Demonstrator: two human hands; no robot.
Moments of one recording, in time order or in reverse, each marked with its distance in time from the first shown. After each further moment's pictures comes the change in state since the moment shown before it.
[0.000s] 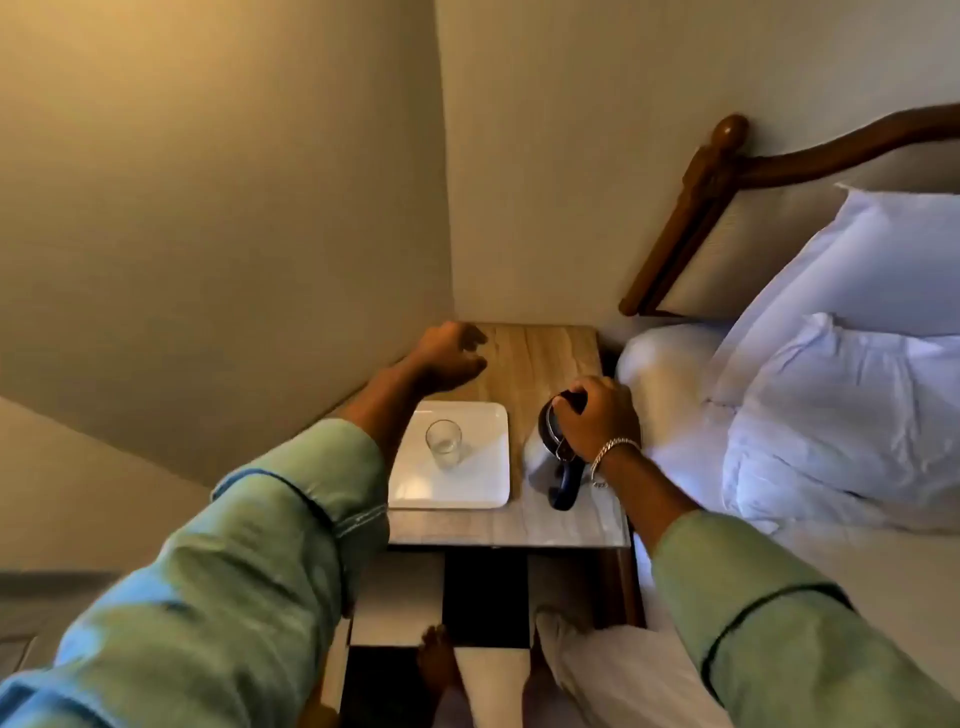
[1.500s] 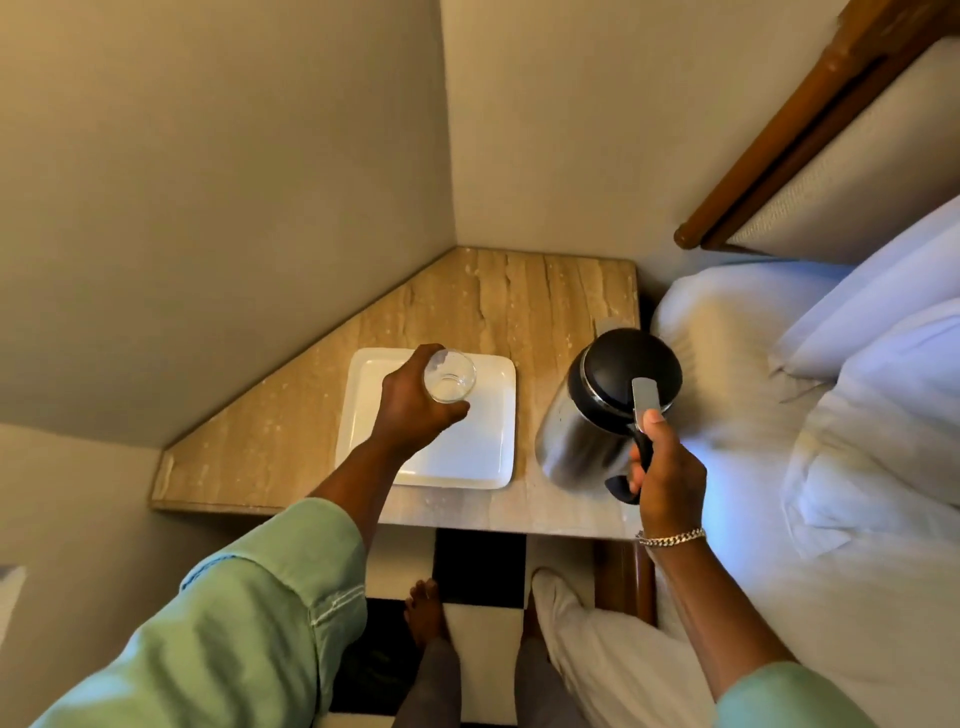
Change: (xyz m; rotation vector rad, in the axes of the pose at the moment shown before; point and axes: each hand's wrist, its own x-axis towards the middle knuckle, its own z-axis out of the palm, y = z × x) left_hand 0.032 -0.127 0.120 -0.279 0.284 -0.166; right_hand 0.012 0.103 0.068 0.716 0.140 0.437
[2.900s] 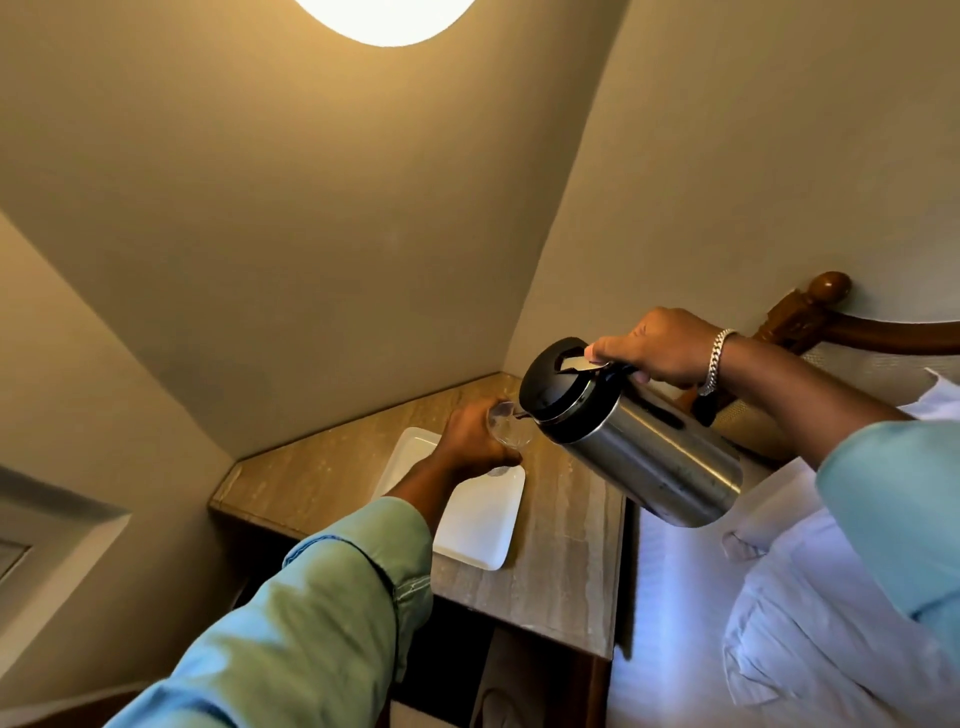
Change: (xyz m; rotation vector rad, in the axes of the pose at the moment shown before) left_hand -0.047 0.105 -0.074 -0.133 -0.031 0.010; right_hand -0.061 -0.336 0.038 -1.203 -0.640 -0.747
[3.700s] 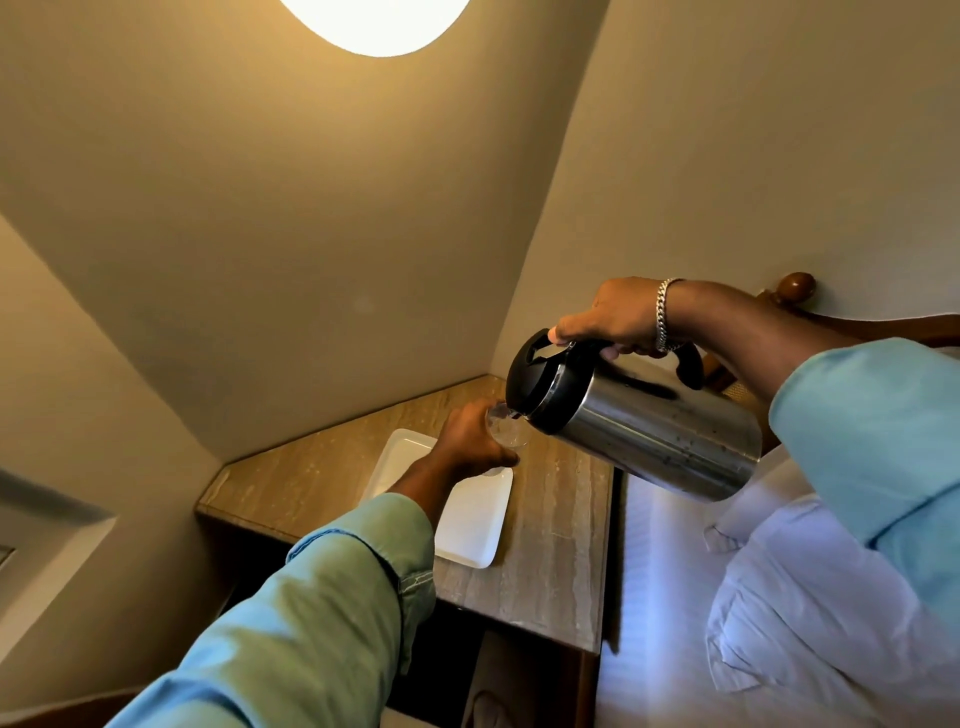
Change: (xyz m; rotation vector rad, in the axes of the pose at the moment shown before) left_hand -0.014 0.017 0.006 0.034 0.006 0.019; right_hand -0.005 -0.046 -0.025 -0.073 -0.187 0.102
